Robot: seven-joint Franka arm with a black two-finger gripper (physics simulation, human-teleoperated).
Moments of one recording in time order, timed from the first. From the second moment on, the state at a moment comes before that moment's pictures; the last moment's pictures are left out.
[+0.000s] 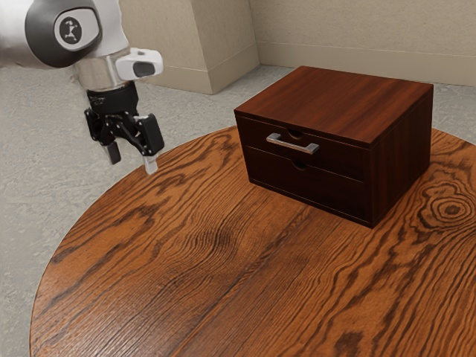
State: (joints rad) arm 0.00 0.10 0.22 -1.30 0.01 1.31 0.11
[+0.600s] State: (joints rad) arm 0.21 -0.02 0.03 -1.04 0.18 1.42 0.36
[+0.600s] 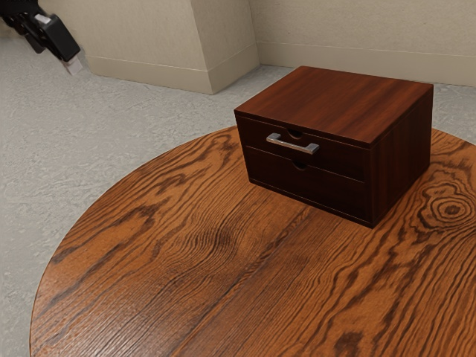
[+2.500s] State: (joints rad) arm 0.04 0.47 0.00 -1.17 -0.12 2.11 1.69
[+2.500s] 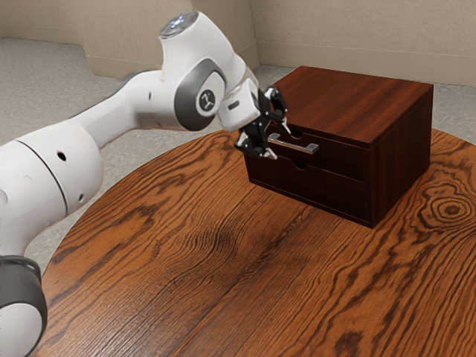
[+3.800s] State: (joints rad) arm 0.05 0.52 -0.02 -1.16 -0.16 2.17 1.73
